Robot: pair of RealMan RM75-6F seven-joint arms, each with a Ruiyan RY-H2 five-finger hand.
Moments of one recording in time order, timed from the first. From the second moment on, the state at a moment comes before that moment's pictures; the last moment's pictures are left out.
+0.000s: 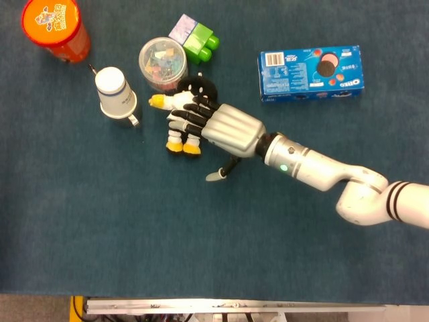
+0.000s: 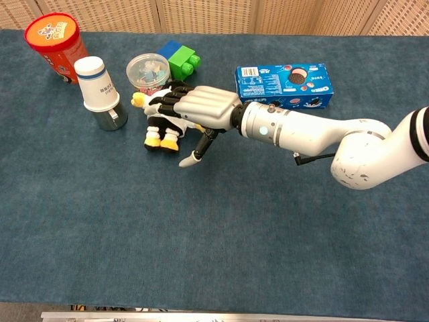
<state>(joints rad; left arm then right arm) -0.03 -1.06 -0.02 -1.71 1.40 1.45 0.06 1.07 -1.80 0.08 -1.05 -1.63 0.79 0.18</state>
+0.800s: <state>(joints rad) -0.01 -1.06 -0.02 -1.70 1.40 1.48 0.03 1.19 -2.04 0.06 -0.69 -1.65 0.75 0.15</state>
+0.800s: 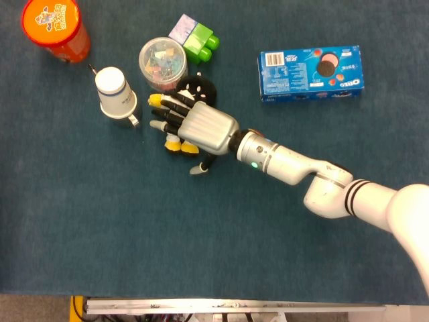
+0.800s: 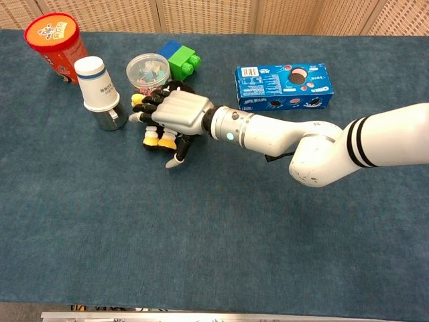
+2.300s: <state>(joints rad) 0.01 -1.05 -0.02 -1.69 1.39 1.48 0.01 1.16 -1.98 0.01 -0.72 -1.65 0.81 0.16</state>
